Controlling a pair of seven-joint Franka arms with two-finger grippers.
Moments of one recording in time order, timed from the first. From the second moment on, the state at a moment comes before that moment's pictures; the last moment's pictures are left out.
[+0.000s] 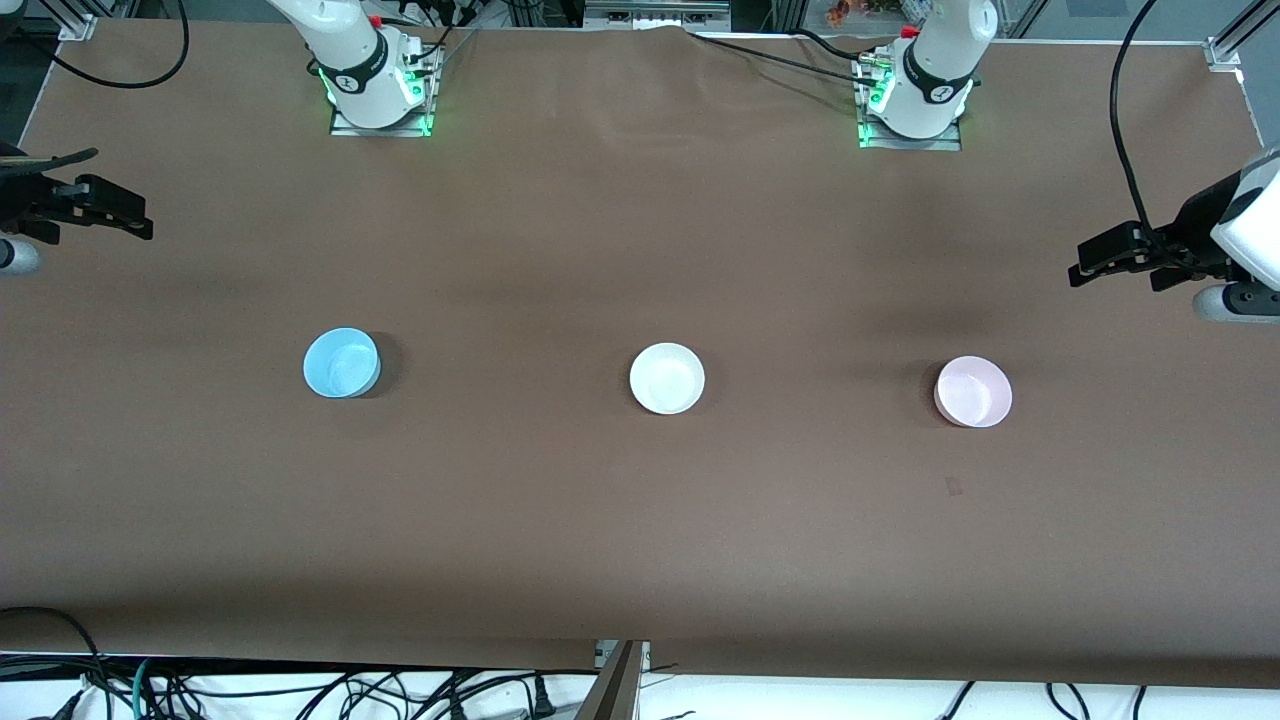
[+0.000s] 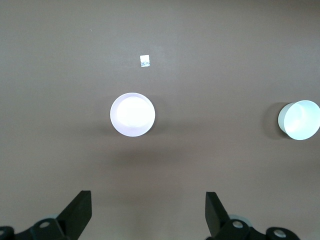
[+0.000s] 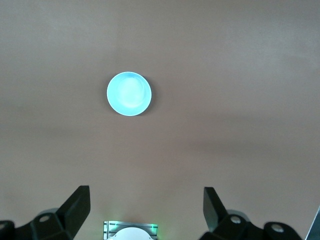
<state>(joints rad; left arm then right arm) 0.18 0.12 -0.18 -1.49 -0.07 1.53 -0.02 -0.03 0.10 0.00 -1.46 -0.06 1.42 -0.12</state>
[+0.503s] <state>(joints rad) 0.18 0.13 -0.18 -1.49 -0.07 1.53 -0.02 -0.03 0.10 0.00 -1.46 -0.06 1.42 -0.12</state>
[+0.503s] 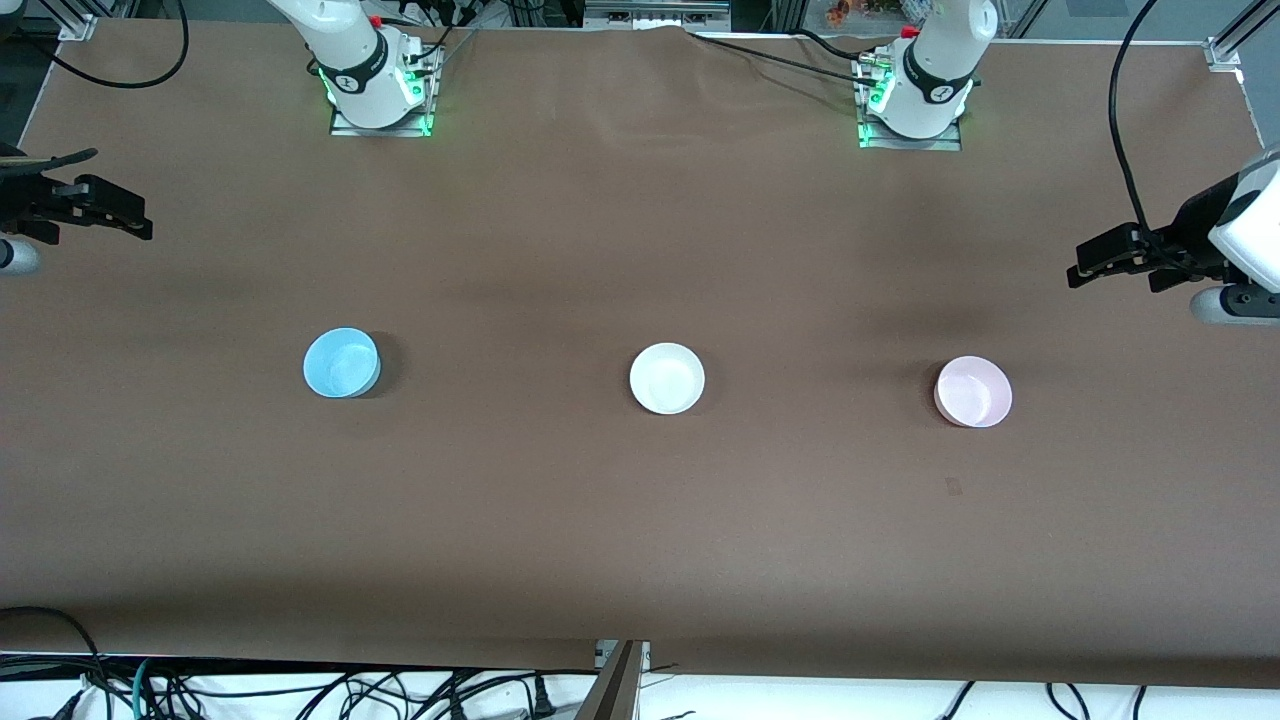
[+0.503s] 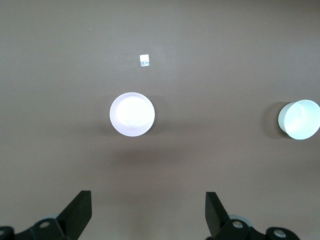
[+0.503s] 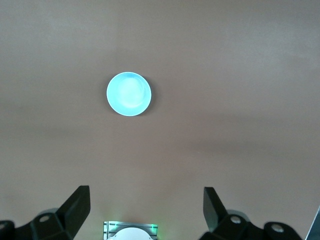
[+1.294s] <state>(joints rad) 0.17 0.16 -0.18 -1.49 -0.07 1.63 -0.06 -0.03 0.12 0.00 -1.46 -0.06 1.42 -0.12</state>
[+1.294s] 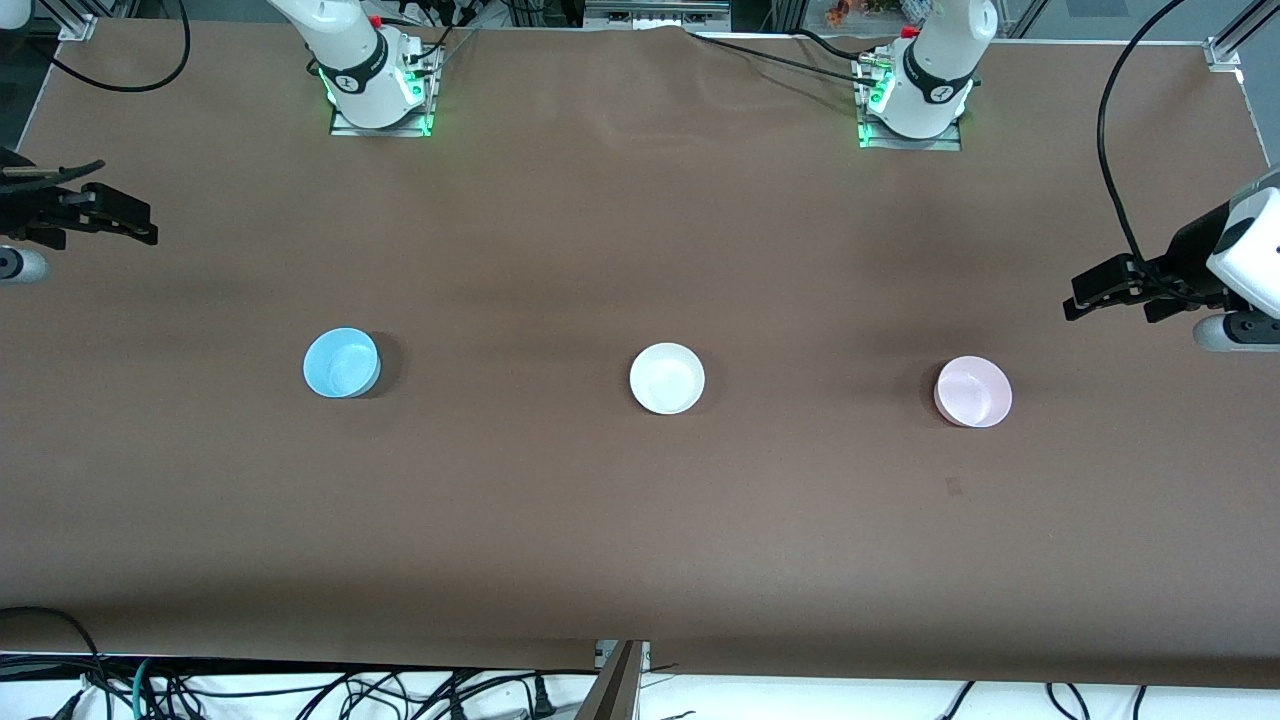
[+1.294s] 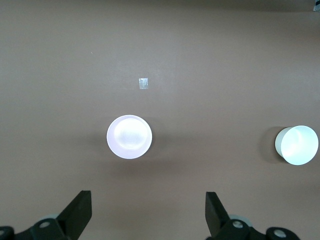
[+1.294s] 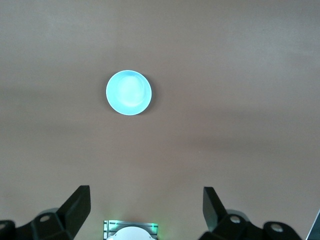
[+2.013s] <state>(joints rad) 0.15 0.16 -0.18 -1.49 0.03 1.63 -0.06 -0.06 0.20 0.00 -1.46 -0.06 1.42 -0.13</state>
